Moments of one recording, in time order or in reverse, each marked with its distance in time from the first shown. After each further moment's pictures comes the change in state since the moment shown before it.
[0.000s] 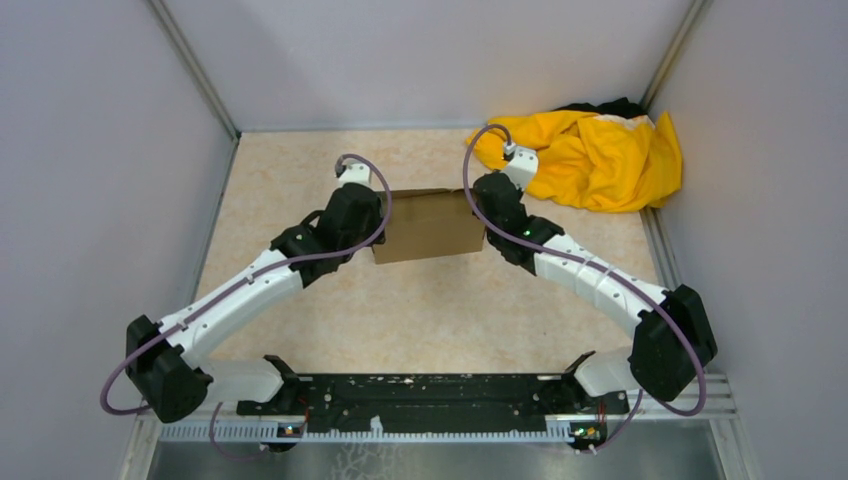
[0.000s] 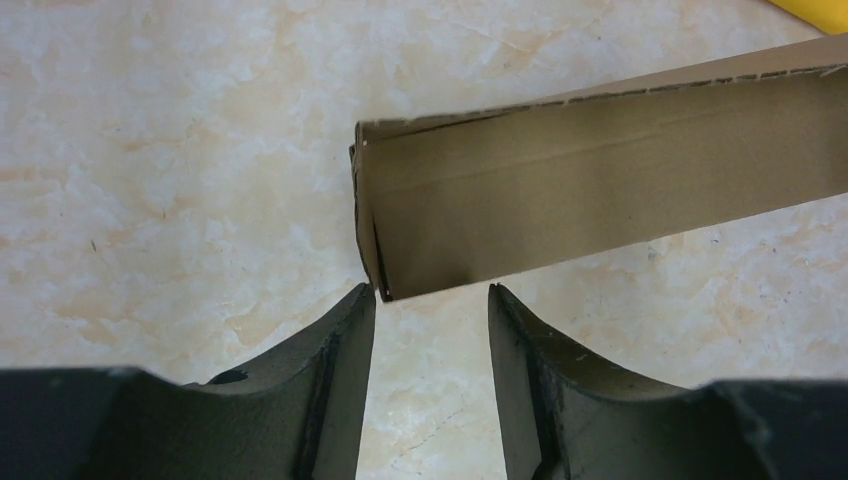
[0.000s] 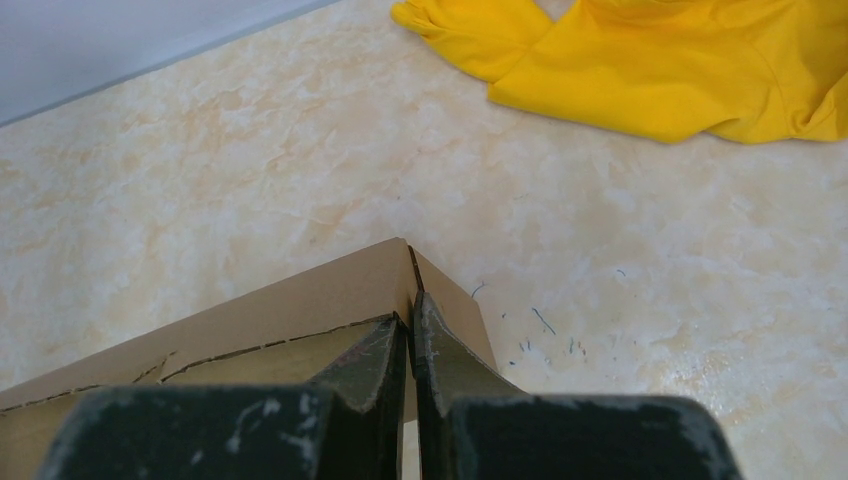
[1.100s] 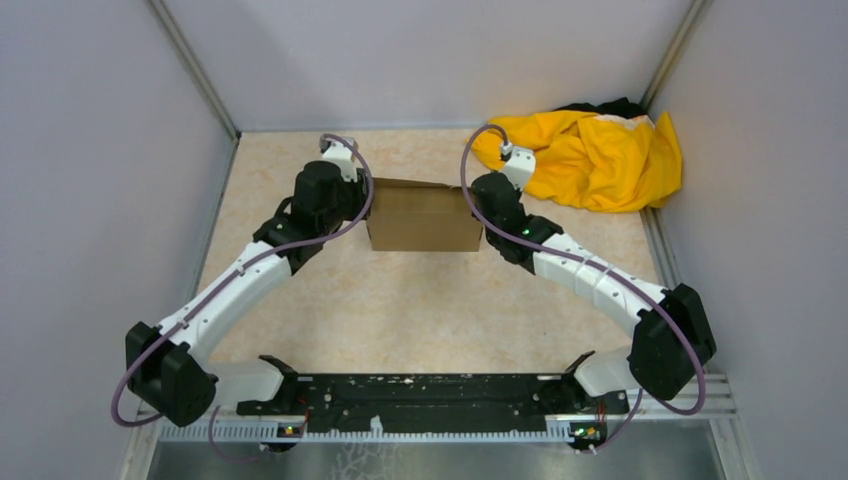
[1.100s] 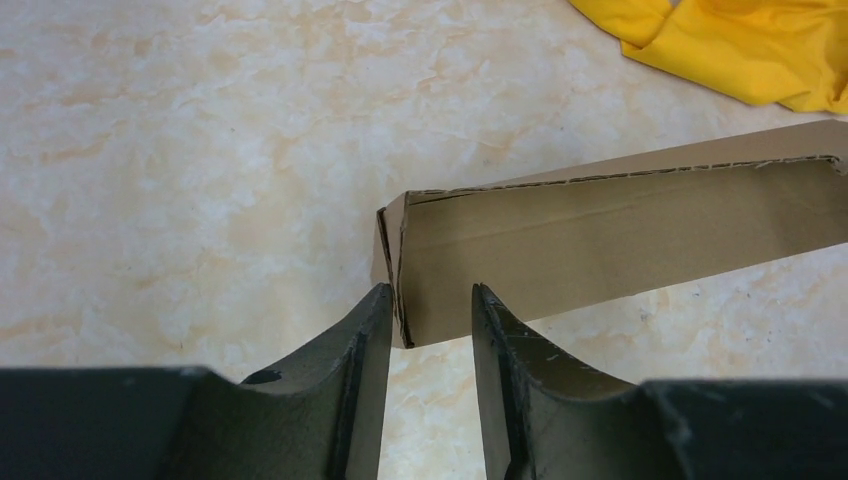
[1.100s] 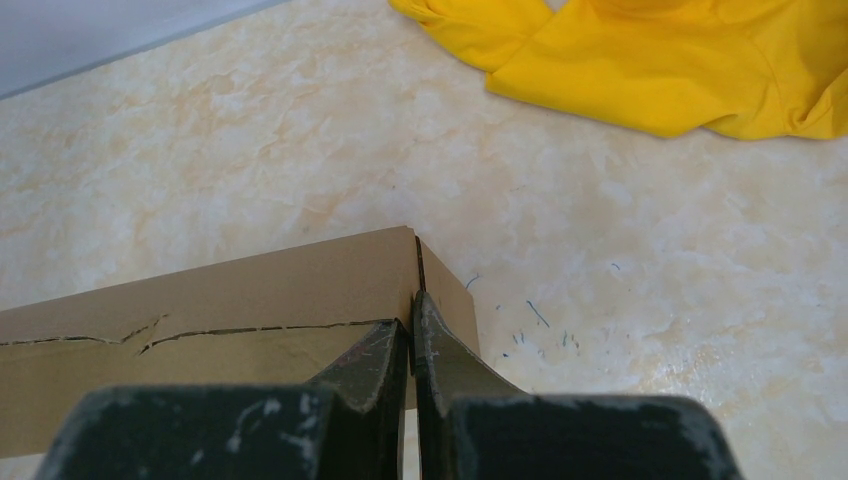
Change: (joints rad) left arm 0.216 -0.012 -0.025 0.237 0.260 0.219; right arm 0.005 0.006 0.012 -0.029 -0.008 -0.012
